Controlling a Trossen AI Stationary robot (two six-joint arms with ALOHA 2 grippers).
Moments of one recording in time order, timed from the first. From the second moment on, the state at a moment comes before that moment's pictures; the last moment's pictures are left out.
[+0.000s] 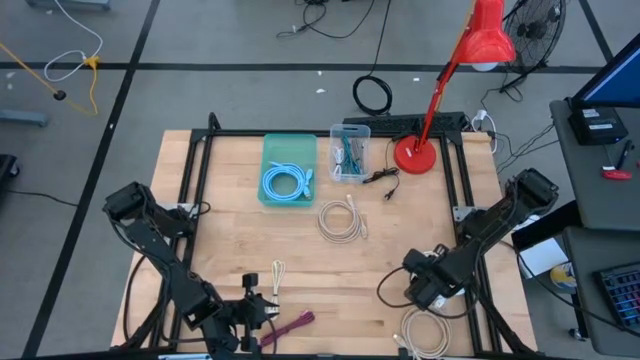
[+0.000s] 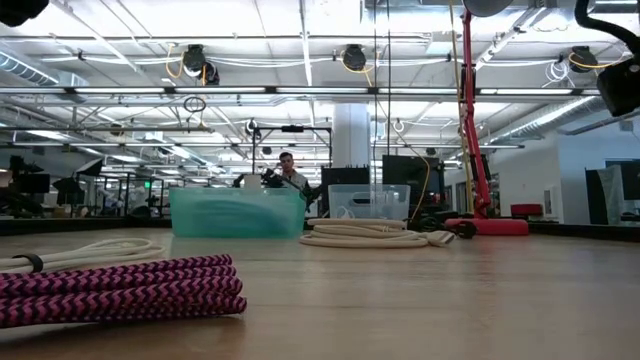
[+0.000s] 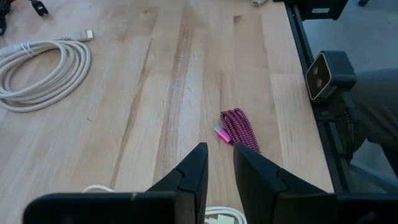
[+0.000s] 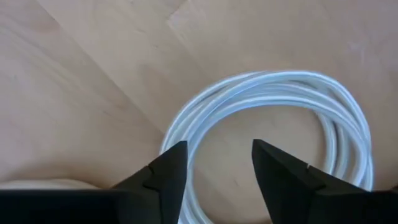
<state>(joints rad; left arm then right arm) -0.92 1.69 1.08 -0.33 -0.71 -0.70 0.76 1.51 0.87 -0.97 0.05 1.44</state>
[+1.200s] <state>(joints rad) -0.92 1.69 1.08 -0.28 -0.71 -0.66 0.80 1.53 0.67 -0.65 -0.01 1.59</state>
